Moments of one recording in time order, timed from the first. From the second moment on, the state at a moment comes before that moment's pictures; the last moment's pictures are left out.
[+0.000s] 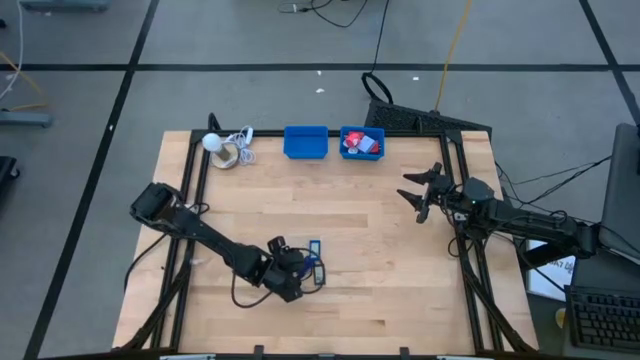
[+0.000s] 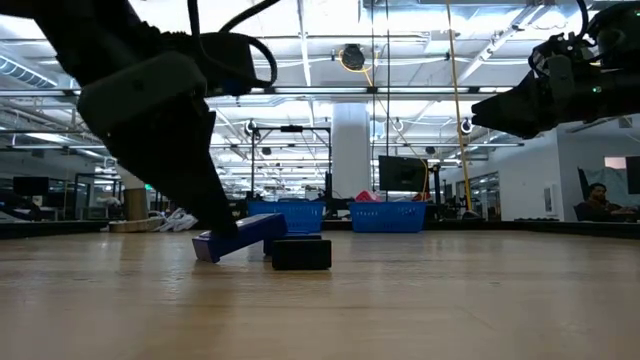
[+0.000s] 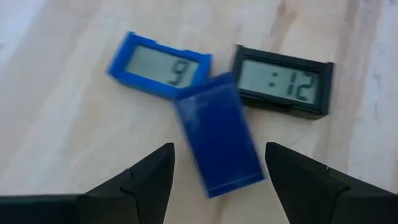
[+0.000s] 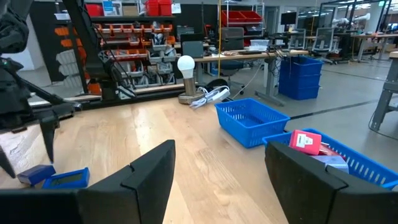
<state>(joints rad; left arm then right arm) -0.49 1.84 1.03 -0.29 -0.43 -0.72 -0.33 0.21 0.01 0.19 0.02 0.03</state>
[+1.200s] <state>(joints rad) -0.47 1.93 1.03 -0.16 -0.47 -0.61 -0.33 0.21 0.01 0.19 0.03 0.03</state>
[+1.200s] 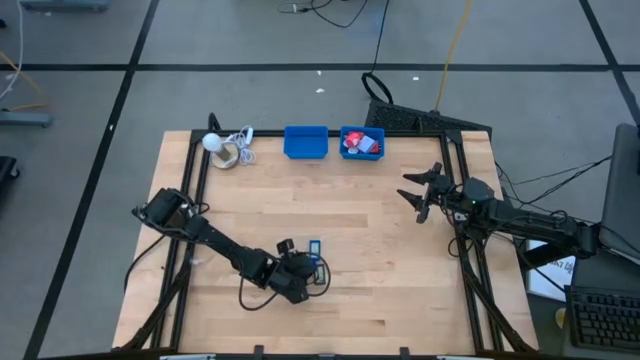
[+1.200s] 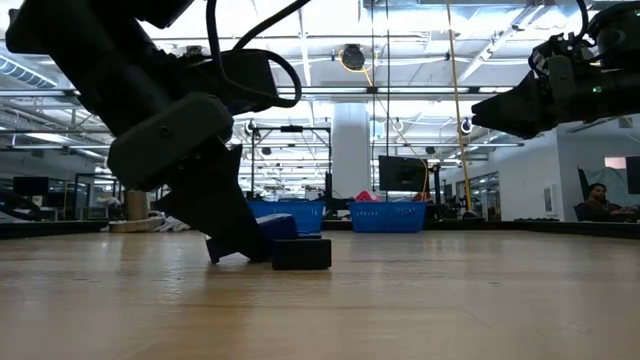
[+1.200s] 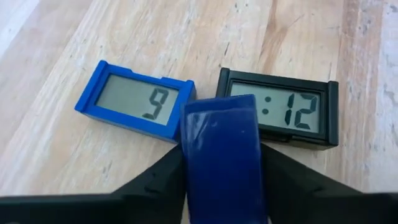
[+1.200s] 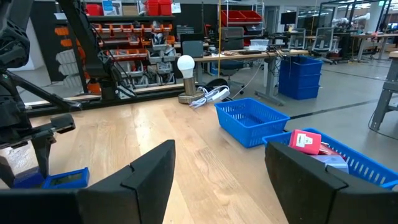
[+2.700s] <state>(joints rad) 0.03 1.18 0.50 0.53 -0.20 -0.15 -0.33 0.21 0.01 0.19 0.03 0.03</state>
